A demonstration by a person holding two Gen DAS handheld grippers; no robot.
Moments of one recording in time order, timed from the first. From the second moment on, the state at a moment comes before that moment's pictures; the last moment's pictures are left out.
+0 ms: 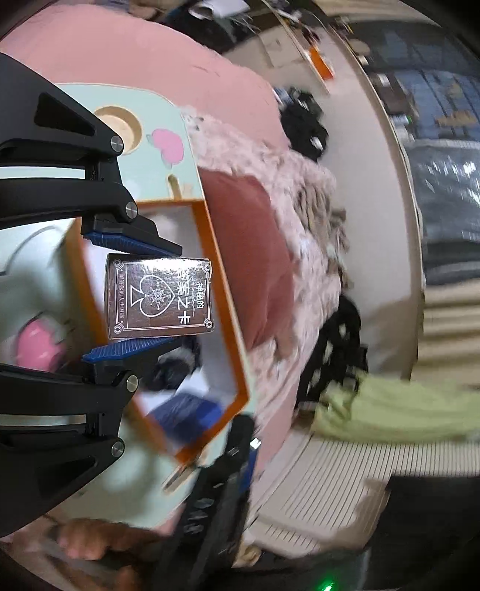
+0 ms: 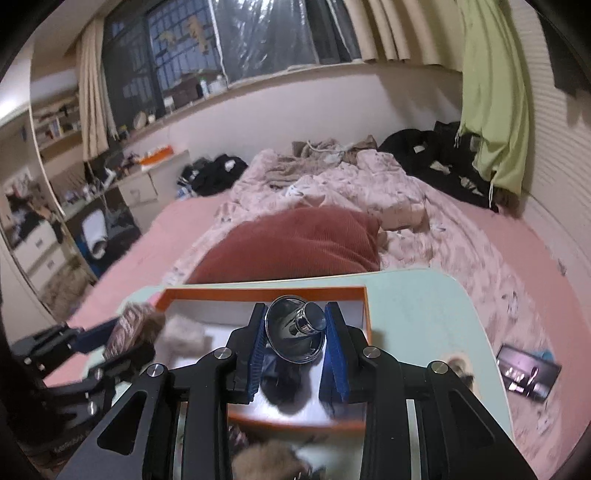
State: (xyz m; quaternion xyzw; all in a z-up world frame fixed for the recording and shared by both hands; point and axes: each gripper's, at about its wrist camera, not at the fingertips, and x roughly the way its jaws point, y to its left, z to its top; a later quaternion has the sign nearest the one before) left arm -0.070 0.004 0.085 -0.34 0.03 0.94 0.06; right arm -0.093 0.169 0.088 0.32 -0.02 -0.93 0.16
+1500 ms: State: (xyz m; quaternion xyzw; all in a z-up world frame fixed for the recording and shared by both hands) left arm -0.021 -0.013 0.049 -0.31 0.00 0.95 0.07; right arm -0.022 0.172 0.040 0.32 0.04 -0.94 0.14
